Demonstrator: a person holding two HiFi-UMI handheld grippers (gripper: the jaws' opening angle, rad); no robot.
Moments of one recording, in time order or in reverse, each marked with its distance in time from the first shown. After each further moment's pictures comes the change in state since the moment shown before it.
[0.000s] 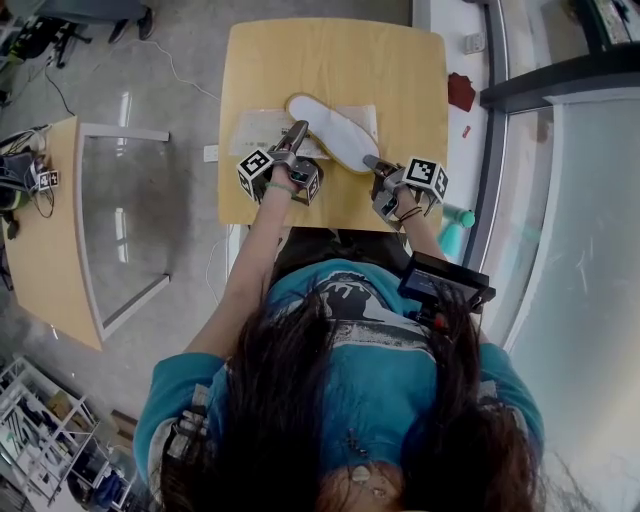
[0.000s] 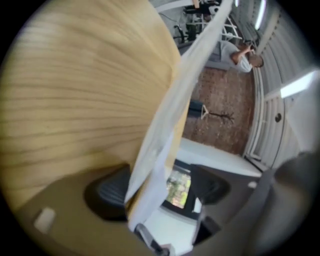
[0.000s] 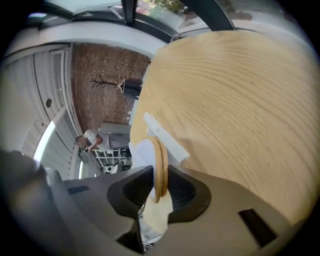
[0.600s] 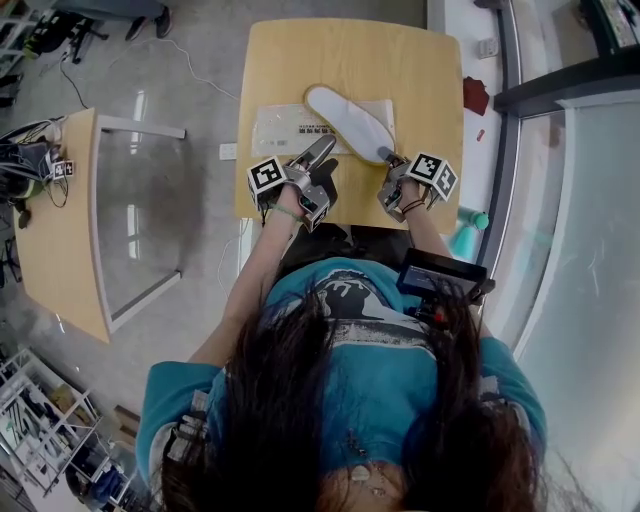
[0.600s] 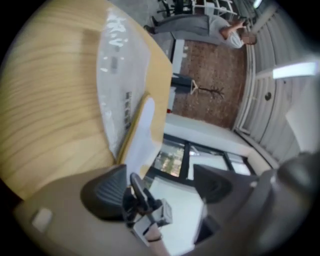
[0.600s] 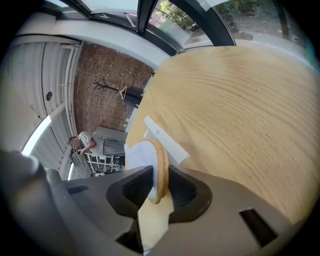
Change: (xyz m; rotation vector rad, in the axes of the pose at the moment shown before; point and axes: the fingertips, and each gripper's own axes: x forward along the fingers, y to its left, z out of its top) left arm -0.060 -0.036 -0.065 0.137 0.285 -0.051; right arm 0.012 0.001 0.008 -0.089 -0.147 -0.075
